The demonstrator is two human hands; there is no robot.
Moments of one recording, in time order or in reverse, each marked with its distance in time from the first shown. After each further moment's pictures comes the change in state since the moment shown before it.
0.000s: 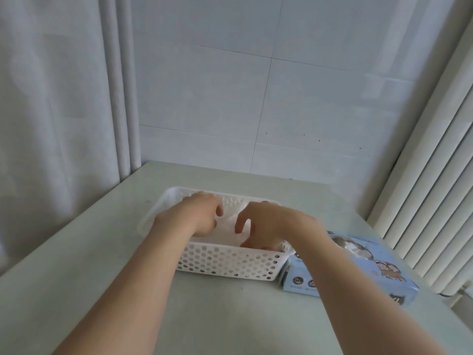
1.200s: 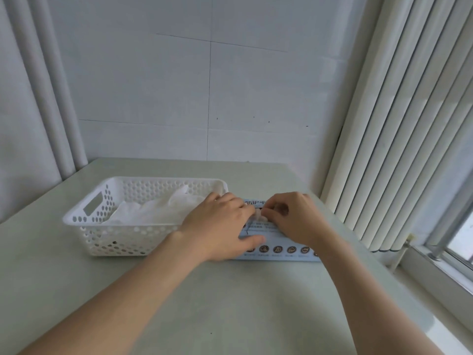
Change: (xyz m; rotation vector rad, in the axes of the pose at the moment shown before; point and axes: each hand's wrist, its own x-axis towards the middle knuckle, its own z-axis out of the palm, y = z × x) left_hand -0.030 0.136 0.067 0.237 0.290 0.586; right_hand -0.108 0.143 0.052 0.290 0.672 0.099
